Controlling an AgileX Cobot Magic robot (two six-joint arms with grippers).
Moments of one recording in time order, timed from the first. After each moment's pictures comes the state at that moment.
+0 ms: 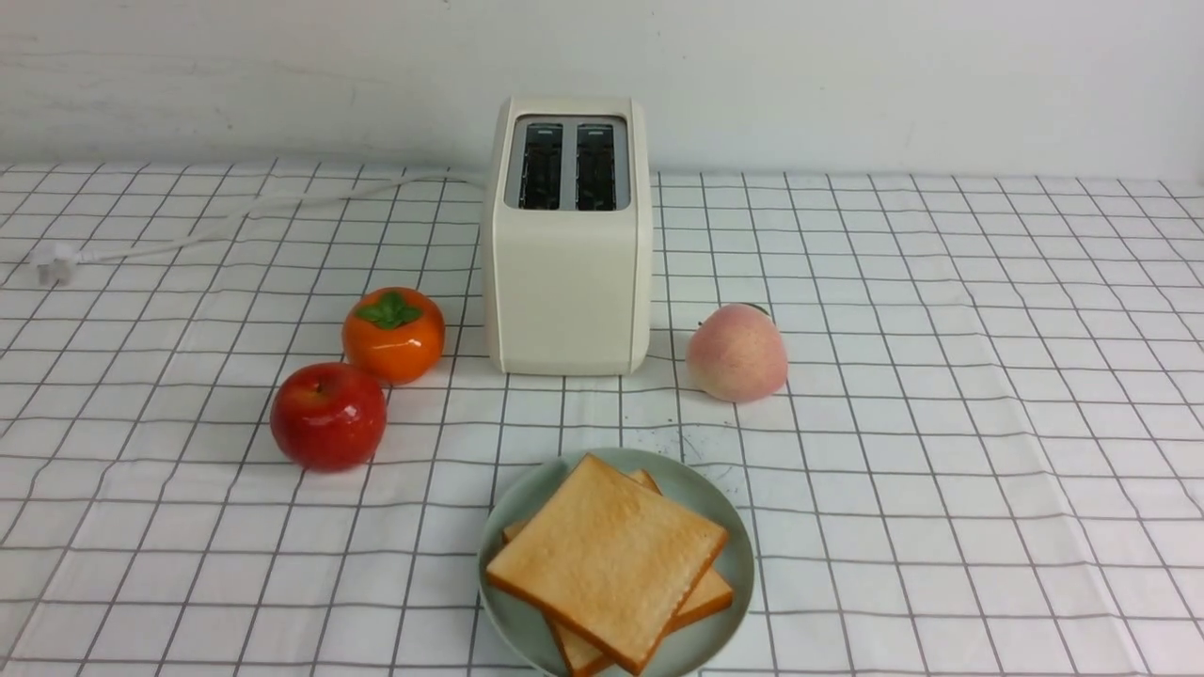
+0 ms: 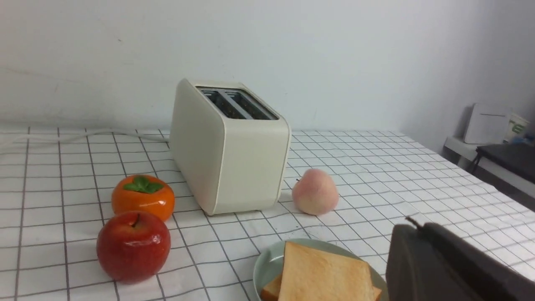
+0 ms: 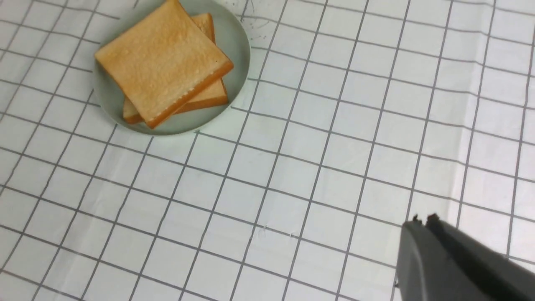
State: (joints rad) right arm 0.14 0.51 -0.87 0.24 1.16 -0.08; left arm -0.28 -0.01 -0.37 -0.38 0.46 0.10
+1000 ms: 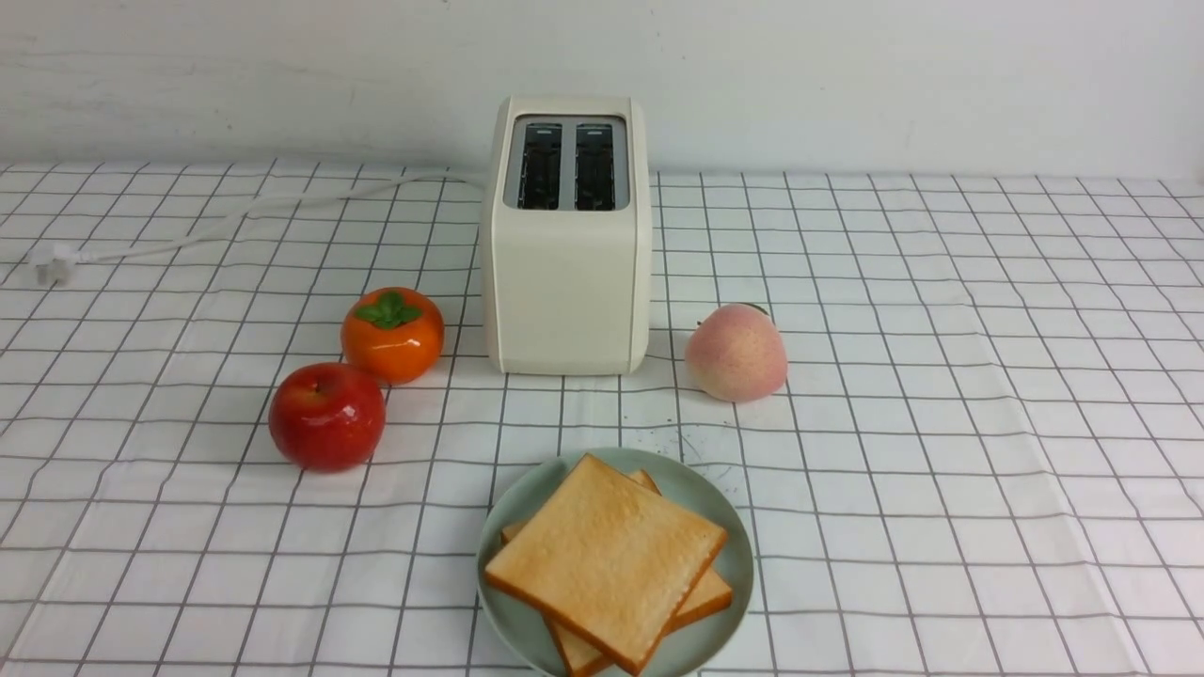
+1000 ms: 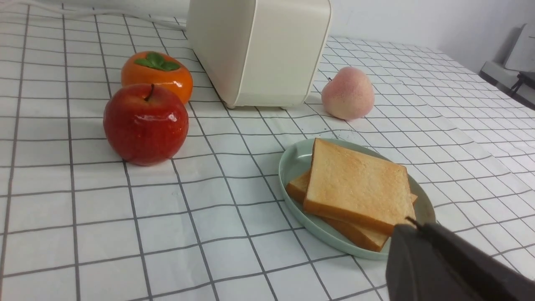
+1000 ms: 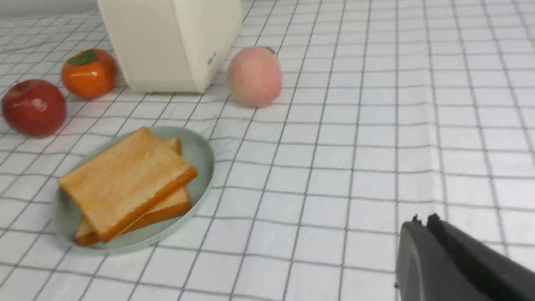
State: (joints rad) right arm 0.14 0.05 -0.39 0.15 0.72 0.03; left arm -0.28 -0.01 -0.17 -0.39 0.46 0.10
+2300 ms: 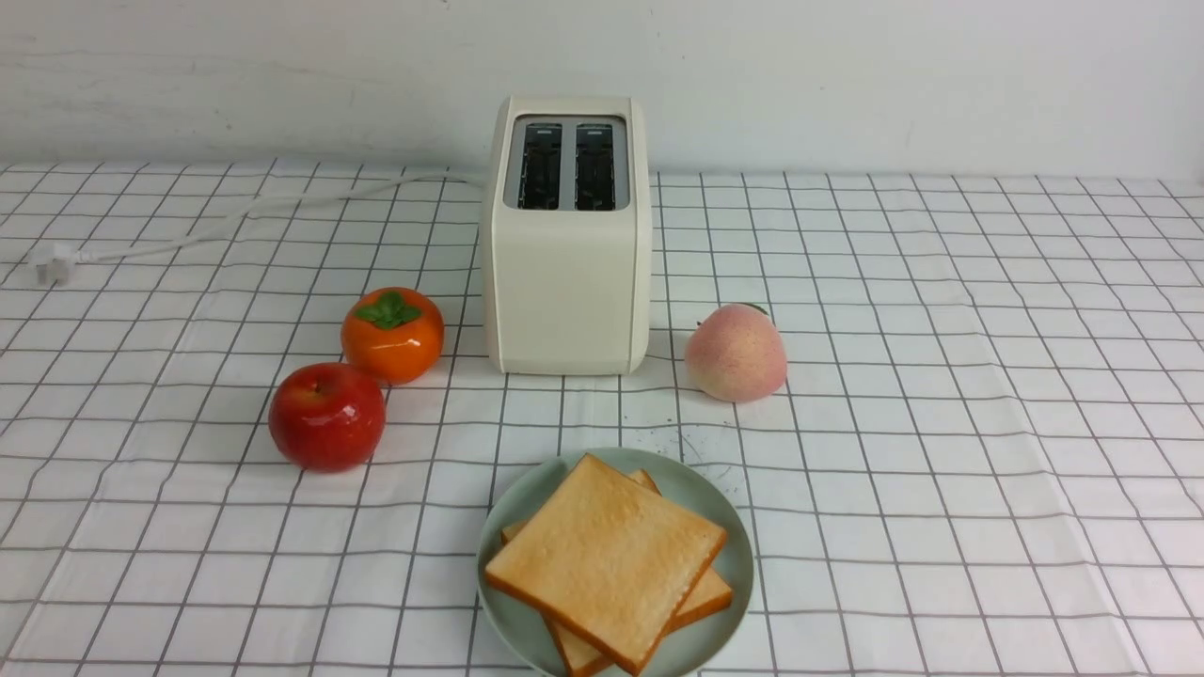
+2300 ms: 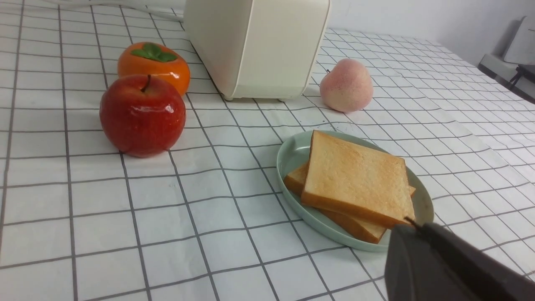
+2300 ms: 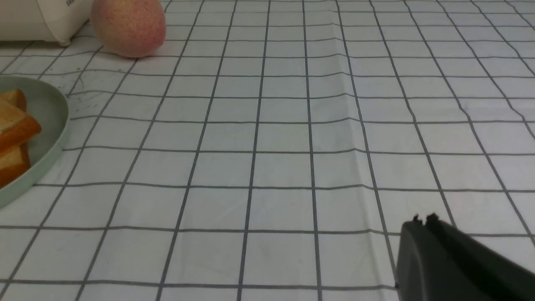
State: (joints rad) right arm 0.02 -0.01 0.02 0.05 0.39 0.03; left arm -0.28 -0.01 -0.17 -0.39 0.48 0.10
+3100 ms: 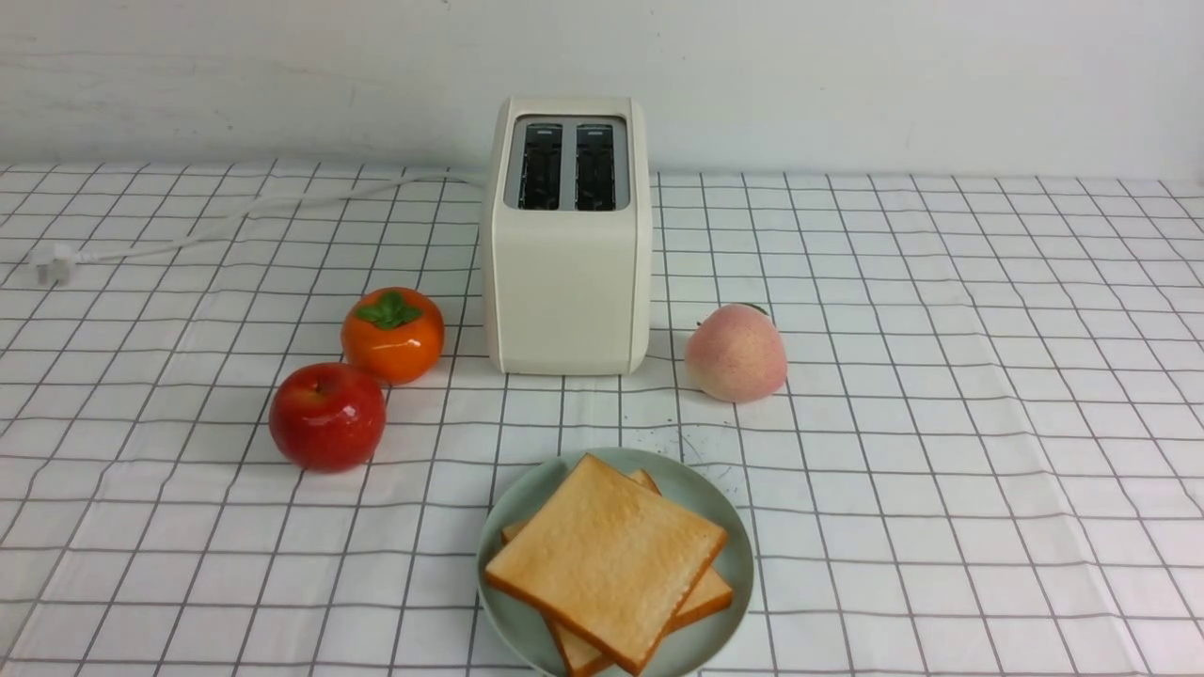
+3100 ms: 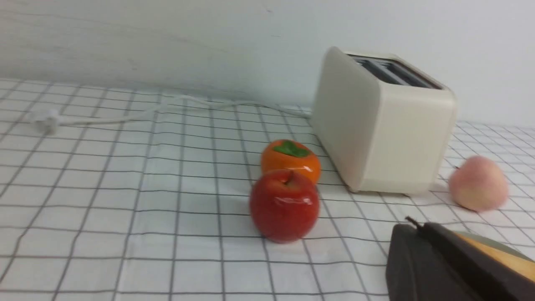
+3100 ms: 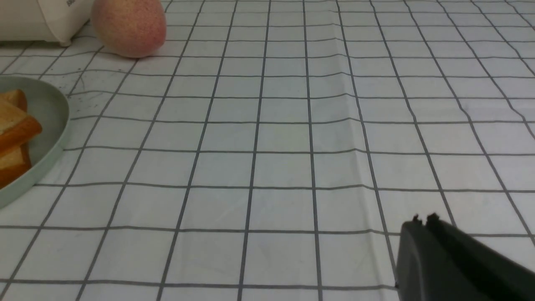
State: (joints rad) right arm 0.02 -0.01 0.02 0.05 0.39 0.03; left arm -0.10 -0.01 -0.09 -0.09 0.22 -0.12
